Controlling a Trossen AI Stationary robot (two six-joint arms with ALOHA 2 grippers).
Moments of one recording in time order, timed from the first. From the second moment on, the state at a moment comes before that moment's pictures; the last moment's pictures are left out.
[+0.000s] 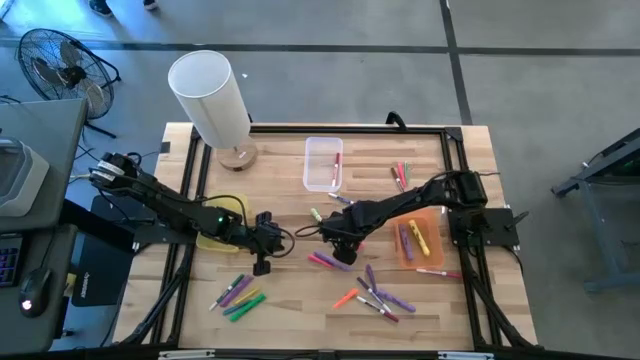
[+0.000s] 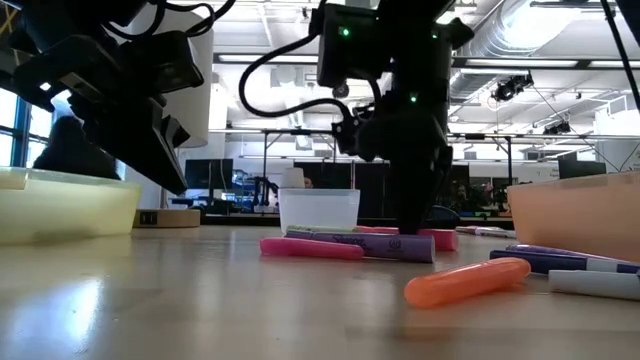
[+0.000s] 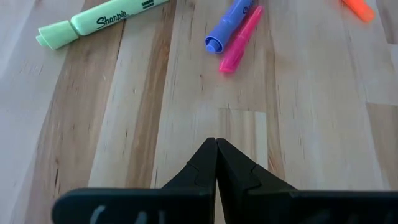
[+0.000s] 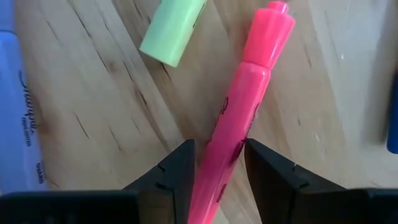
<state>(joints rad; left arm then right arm) -0.35 1.35 0.59 -0.06 -0.20 -0.37 0.13 2.02 1.38 -0.84 0.10 0.58</state>
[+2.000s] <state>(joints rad) -0.35 1.35 0.59 -0.04 -0.20 -0.37 0.52 1.21 0.69 -1.00 0.18 1.71</state>
